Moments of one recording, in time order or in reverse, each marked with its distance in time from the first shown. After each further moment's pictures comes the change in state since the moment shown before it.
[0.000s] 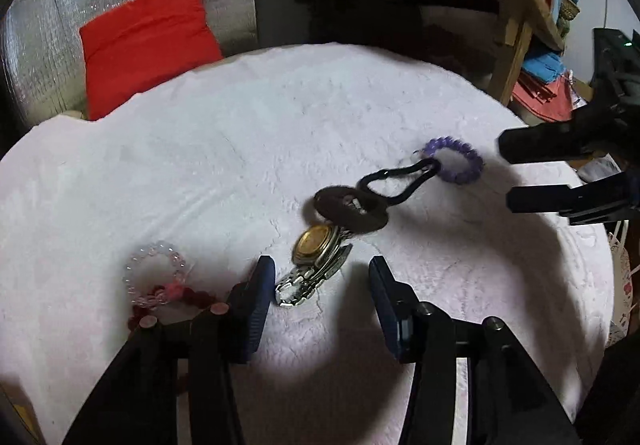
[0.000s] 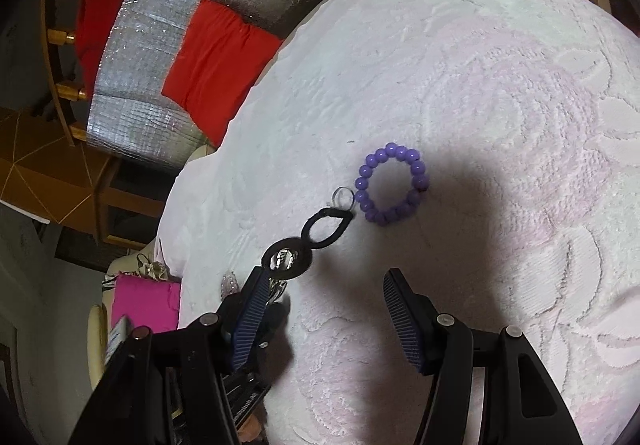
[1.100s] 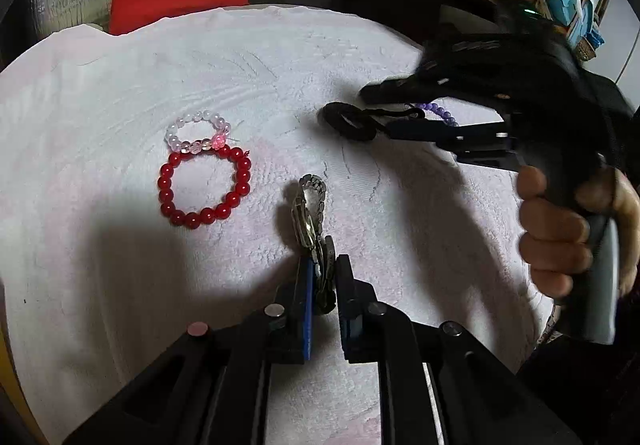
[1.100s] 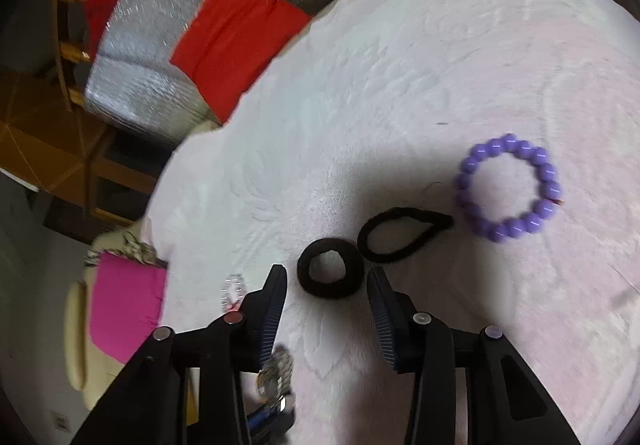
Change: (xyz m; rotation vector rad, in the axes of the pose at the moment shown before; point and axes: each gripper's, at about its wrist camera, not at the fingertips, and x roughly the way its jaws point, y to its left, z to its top) left arm -0.056 0.020 -0.055 -0.201 0.128 -0.115; right arm 0.081 0.055 -0.003 -0.131 0.050 -0.093
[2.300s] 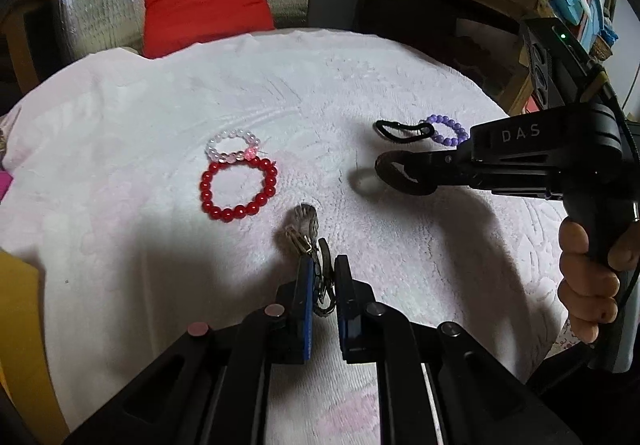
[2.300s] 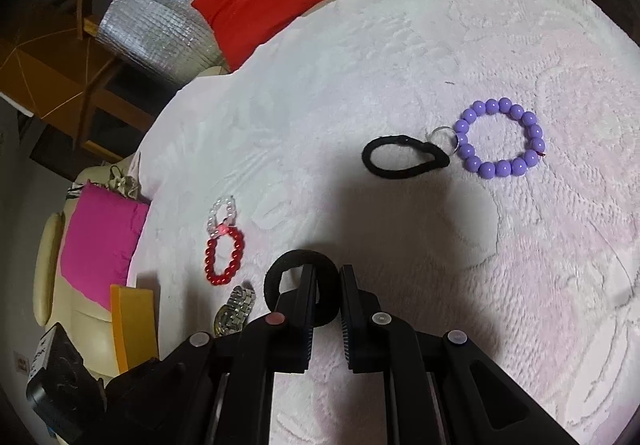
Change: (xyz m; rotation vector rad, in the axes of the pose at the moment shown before) left arm -0.032 -0.021 -0.014 -0.001 -0.084 0.151; right arm -0.032 0.007 -0.045 -0.172 0.059 -0.008
